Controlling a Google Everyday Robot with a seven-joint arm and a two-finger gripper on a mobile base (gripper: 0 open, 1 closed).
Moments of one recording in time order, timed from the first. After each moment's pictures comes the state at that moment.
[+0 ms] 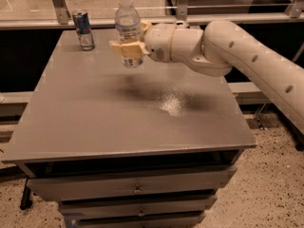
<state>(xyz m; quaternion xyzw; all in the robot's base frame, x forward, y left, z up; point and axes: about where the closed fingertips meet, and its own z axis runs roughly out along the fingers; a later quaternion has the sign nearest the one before) 0.650 0.072 0.960 -0.47 0.55 0.33 0.61</state>
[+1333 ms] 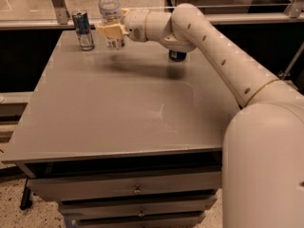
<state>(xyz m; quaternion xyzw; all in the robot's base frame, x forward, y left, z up) 0.769 0.136 0.952 -0.46 0.55 0.36 0.60</state>
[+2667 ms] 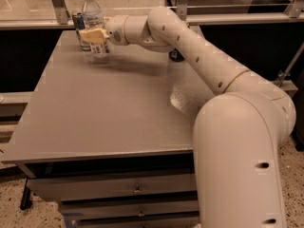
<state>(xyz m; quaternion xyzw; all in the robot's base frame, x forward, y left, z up) 0.787 0.198 0.920 -0.44 0.60 0.38 0.55</state>
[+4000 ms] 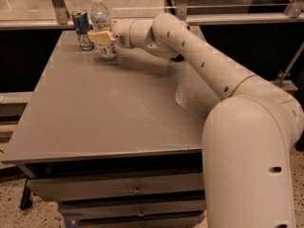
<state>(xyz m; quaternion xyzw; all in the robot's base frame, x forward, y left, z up) 0.806 0.174 0.906 -0.42 0.61 0.34 0.58</state>
